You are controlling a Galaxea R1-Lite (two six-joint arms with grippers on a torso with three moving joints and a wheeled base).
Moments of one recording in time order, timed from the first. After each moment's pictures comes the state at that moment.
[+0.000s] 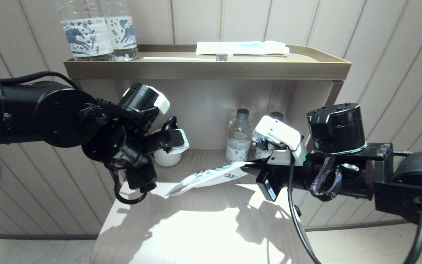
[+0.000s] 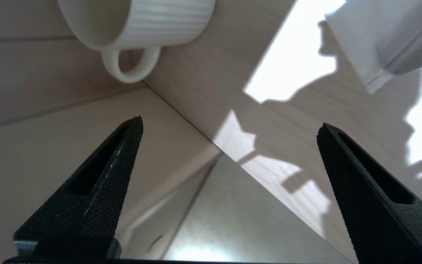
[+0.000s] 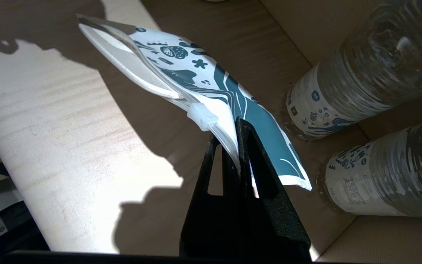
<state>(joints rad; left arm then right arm) -0.63 1.82 -1.45 0.57 0.36 0.71 0.60 1.64 -0.96 -0.31 0.13 -0.34</state>
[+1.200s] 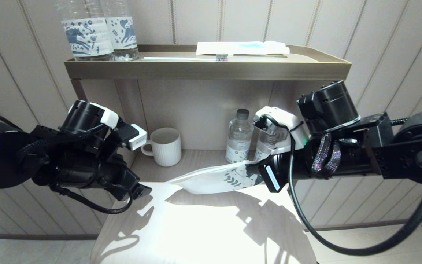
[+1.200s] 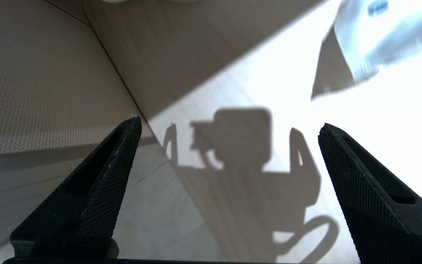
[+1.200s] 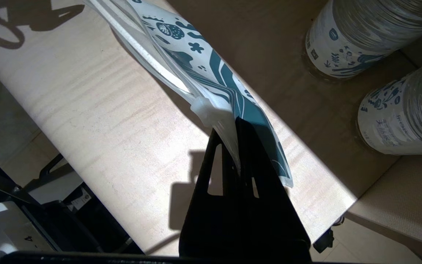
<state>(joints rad) -0.46 1.65 -1.05 0.19 0.05 0.28 0.58 1.67 -1.22 0.14 0.13 -0.12</state>
